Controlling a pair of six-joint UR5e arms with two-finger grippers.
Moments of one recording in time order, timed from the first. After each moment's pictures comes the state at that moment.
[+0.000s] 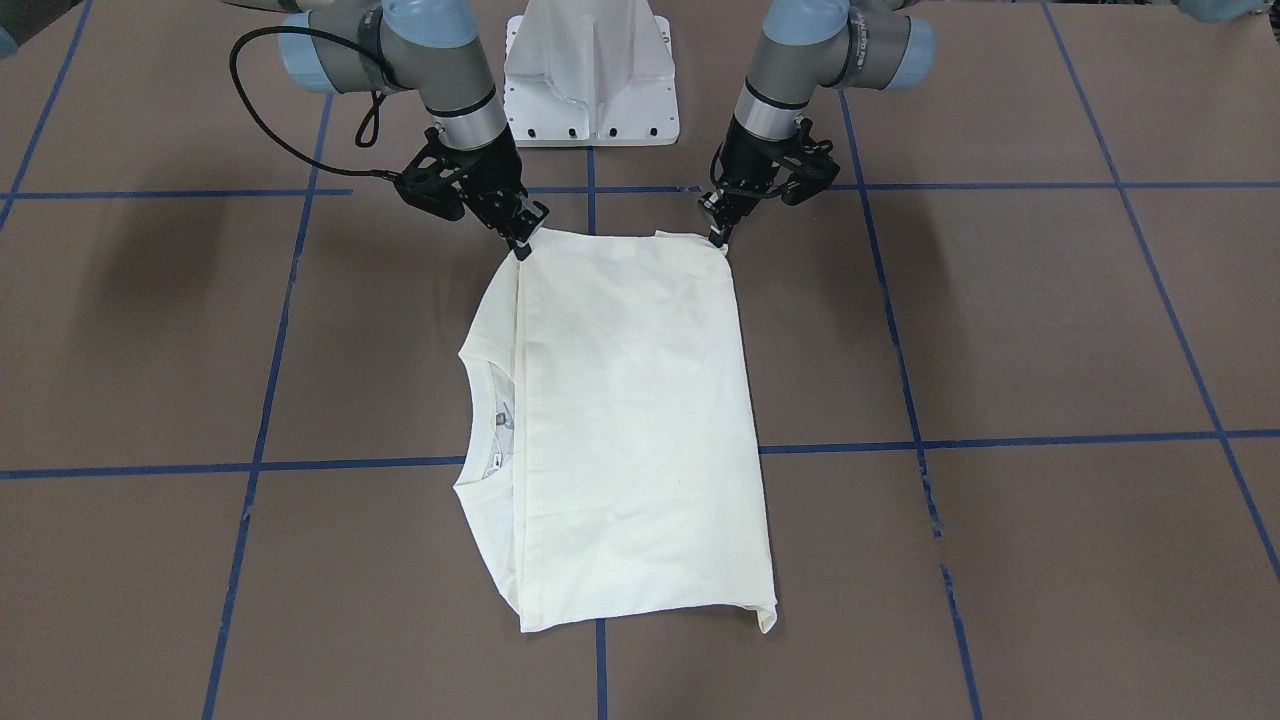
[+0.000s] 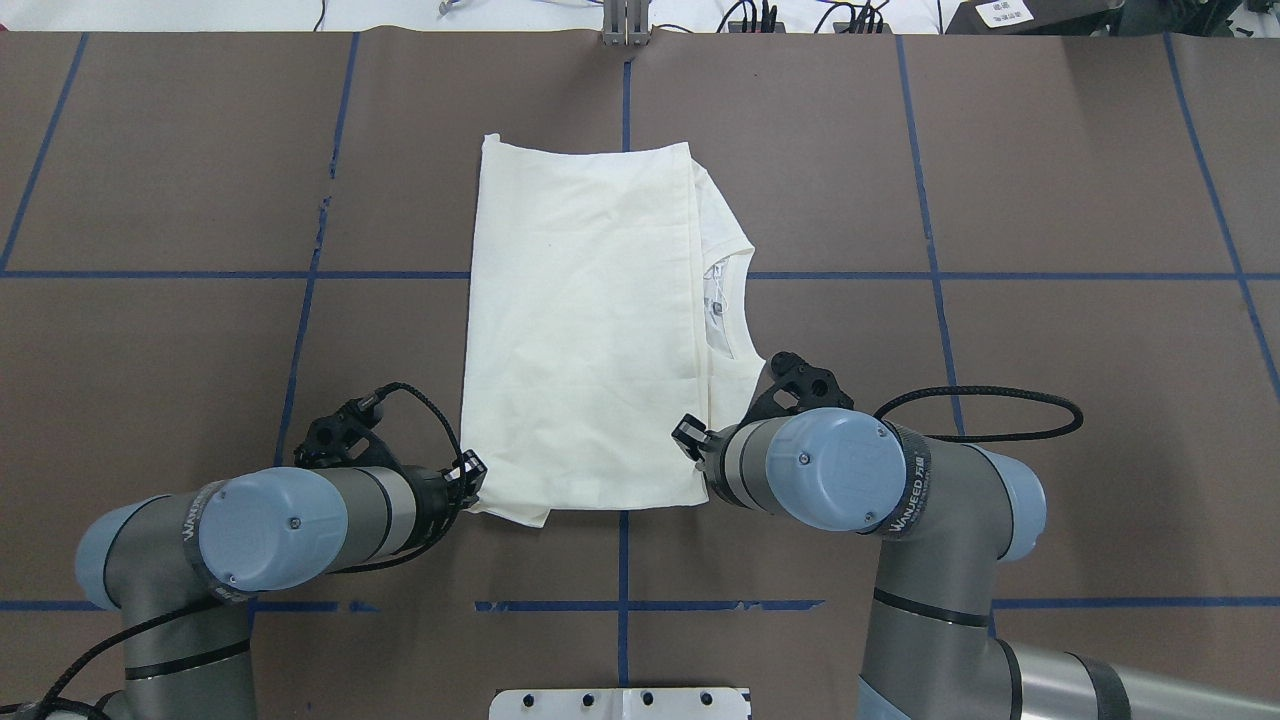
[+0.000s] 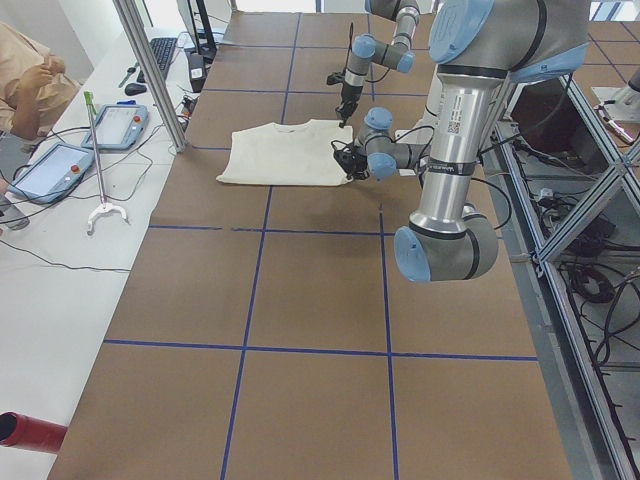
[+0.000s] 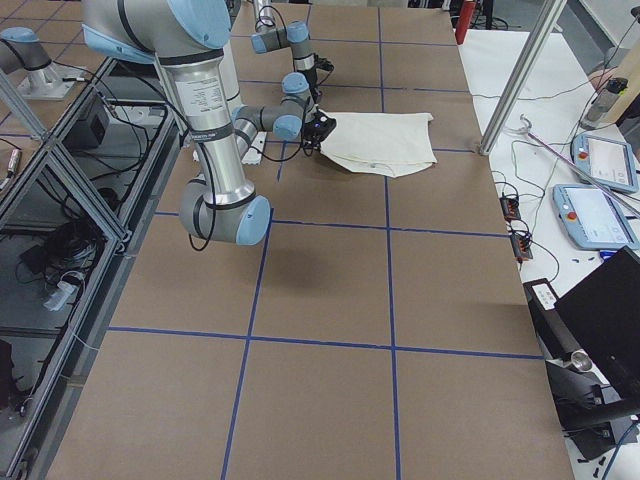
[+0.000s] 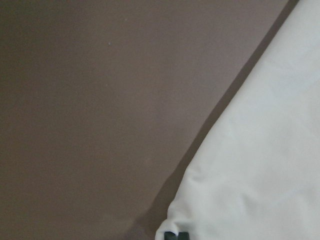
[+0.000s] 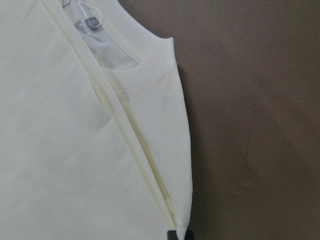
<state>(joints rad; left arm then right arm) -0.28 -1.84 -1.93 -1.95 -1.56 -2.09 0.32 -1.13 1.87 -1.34 1.60 2.01</state>
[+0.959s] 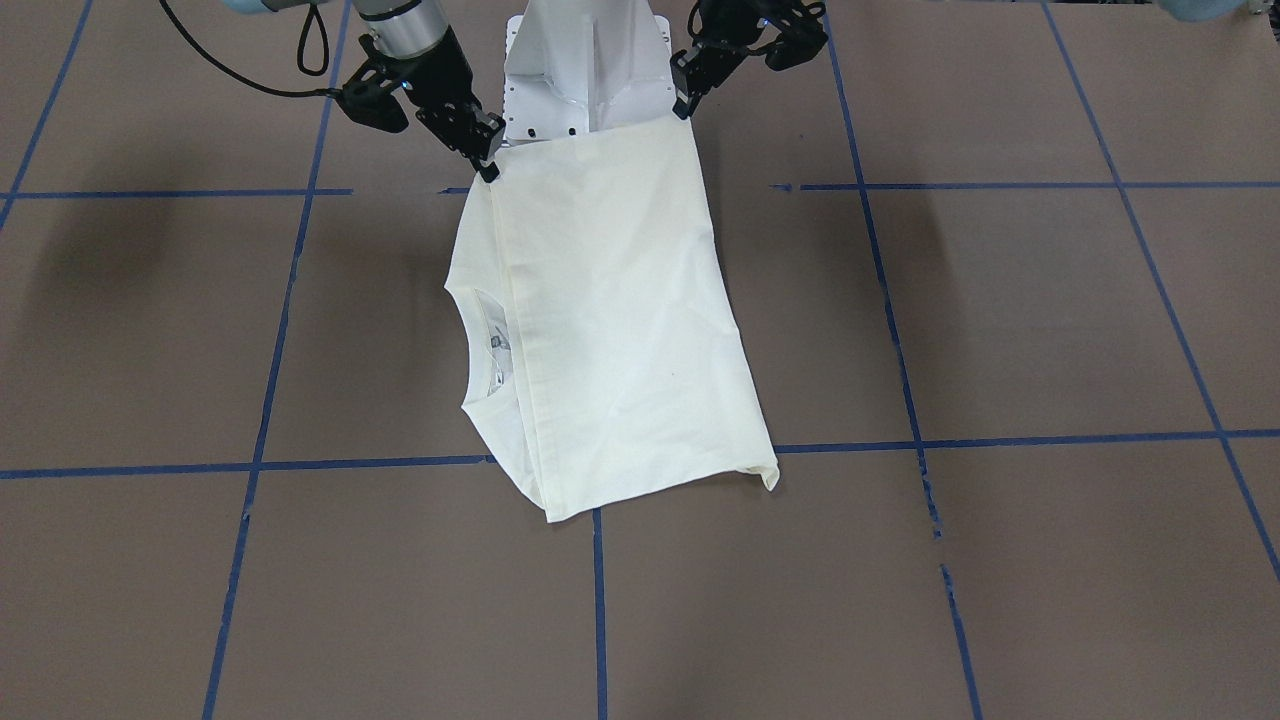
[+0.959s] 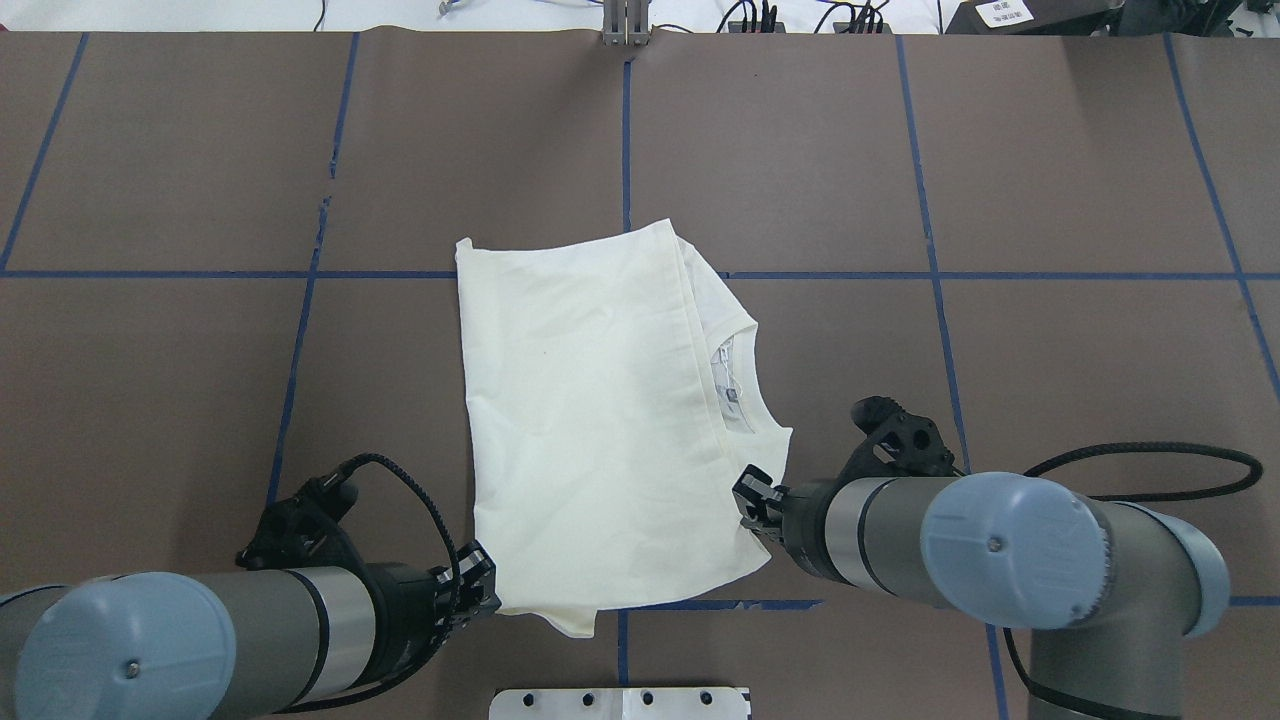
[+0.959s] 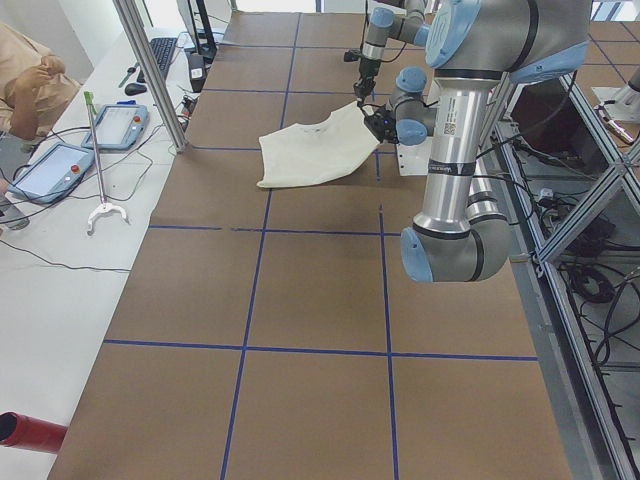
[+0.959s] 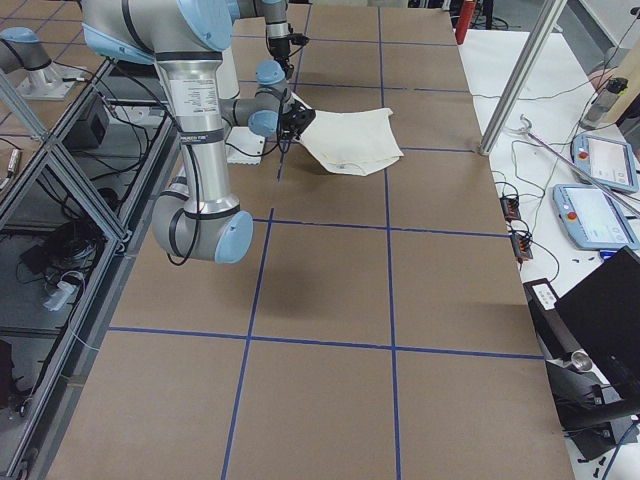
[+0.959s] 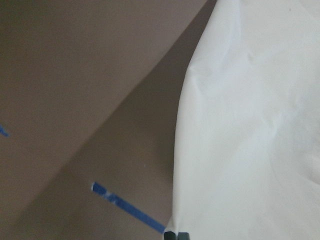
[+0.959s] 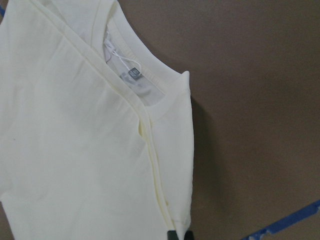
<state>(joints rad) -0.13 -1.81 -2.30 -1.78 -1.56 -2.22 0.25 -1.34 2.21 -1.35 1.60 2.08</state>
